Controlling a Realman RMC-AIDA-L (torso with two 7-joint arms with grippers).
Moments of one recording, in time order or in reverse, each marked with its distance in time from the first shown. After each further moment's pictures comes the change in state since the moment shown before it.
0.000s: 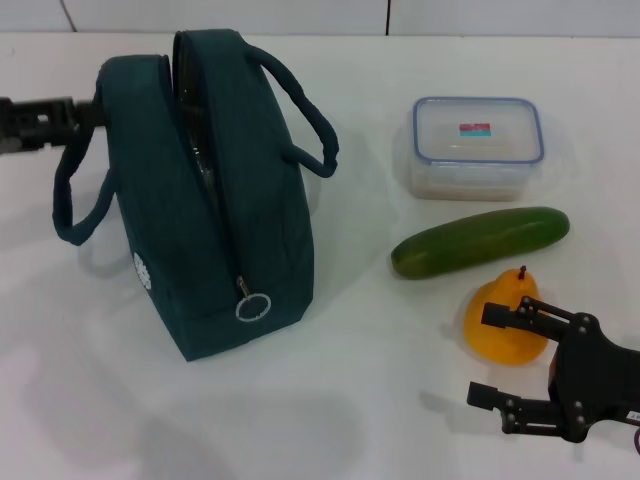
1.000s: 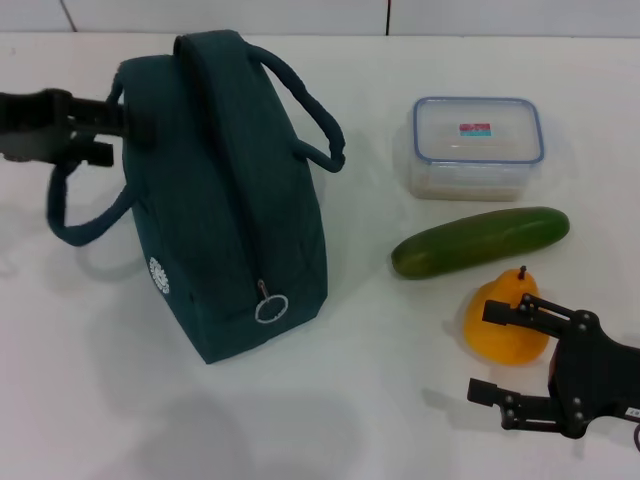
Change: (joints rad) left arm -0.102 0.025 0.183 0.088 0.116 0.037 -0.300; right arm 0.000 0.000 0.000 -0.008 0.000 0.016 -0.004
